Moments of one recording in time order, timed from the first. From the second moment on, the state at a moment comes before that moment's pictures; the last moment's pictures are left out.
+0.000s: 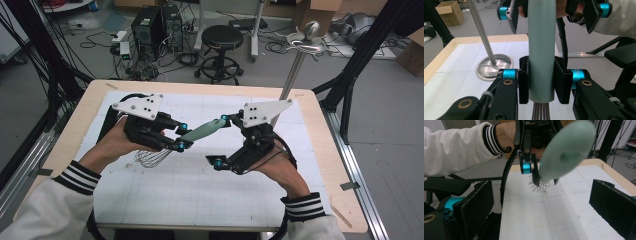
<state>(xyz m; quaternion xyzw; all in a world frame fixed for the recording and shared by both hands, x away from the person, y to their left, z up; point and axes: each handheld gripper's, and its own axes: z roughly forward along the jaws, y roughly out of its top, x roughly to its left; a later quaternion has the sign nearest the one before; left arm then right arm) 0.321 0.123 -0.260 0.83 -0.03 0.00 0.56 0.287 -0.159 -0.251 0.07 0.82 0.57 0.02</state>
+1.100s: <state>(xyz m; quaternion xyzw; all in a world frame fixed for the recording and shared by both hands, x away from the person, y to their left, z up) 0.317 0.118 -0.259 0.82 -0.04 -0.01 0.57 0.290 -0.156 -0.244 0.04 0.79 0.61 0.02</state>
